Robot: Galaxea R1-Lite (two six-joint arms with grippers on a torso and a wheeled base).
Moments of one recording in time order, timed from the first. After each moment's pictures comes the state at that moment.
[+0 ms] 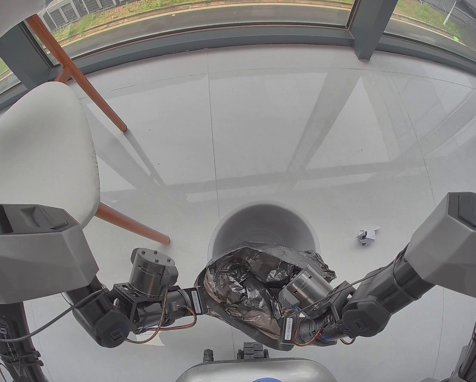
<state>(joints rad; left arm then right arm) -0.55 2.13 -0.52 -0.92 -0.05 -0.62 0.83 2.14 -0.87 -0.05 -0.09 0.92</state>
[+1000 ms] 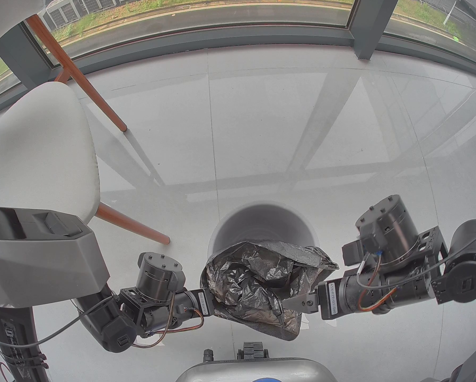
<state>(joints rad) -0.58 2.17 -0.51 -1.00 -0.03 -0.65 0.79 1.69 -0.83 0.03 -0.01 0.57</state>
